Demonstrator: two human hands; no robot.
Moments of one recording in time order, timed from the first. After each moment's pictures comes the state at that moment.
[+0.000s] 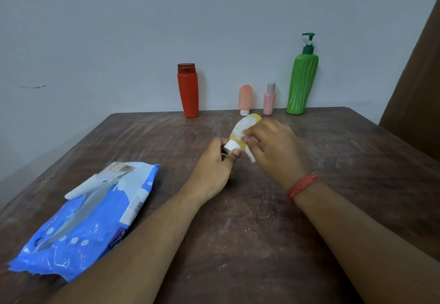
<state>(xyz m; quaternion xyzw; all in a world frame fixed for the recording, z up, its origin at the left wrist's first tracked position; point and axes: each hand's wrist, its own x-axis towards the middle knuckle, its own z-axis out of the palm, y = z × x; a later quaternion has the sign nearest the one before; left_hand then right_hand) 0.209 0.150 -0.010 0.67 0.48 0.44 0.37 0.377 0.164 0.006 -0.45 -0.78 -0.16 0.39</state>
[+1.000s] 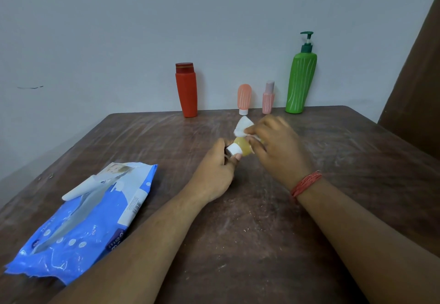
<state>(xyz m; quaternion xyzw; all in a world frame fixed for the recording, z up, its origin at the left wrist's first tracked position) 0.211 0.149 -0.012 0.71 0.49 0.39 0.31 0.384 0.165 0.006 -0.46 -0.78 -0.14 0.40</state>
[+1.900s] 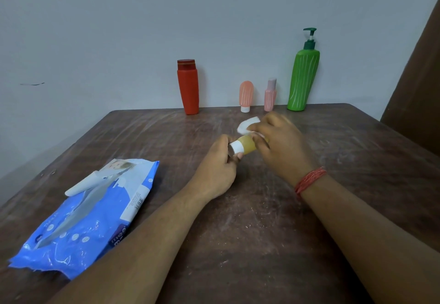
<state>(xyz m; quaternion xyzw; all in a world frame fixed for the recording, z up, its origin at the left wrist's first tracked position) 0.210 0.152 -0.014 0.73 0.49 0.38 0.28 0.384 0.163 0.010 -0.48 -0.78 -0.14 0.37</state>
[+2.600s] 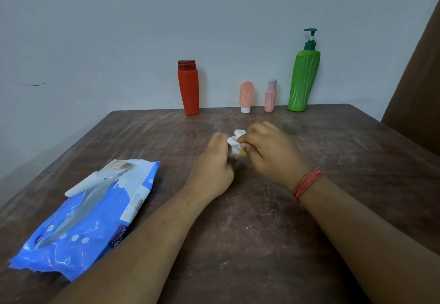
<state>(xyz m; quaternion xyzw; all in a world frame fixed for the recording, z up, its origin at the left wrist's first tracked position) 0.206 0.158 -0.018 0.77 0.50 0.37 0.12 0.374 0.161 0.010 -0.44 -0.83 -0.11 0.31</state>
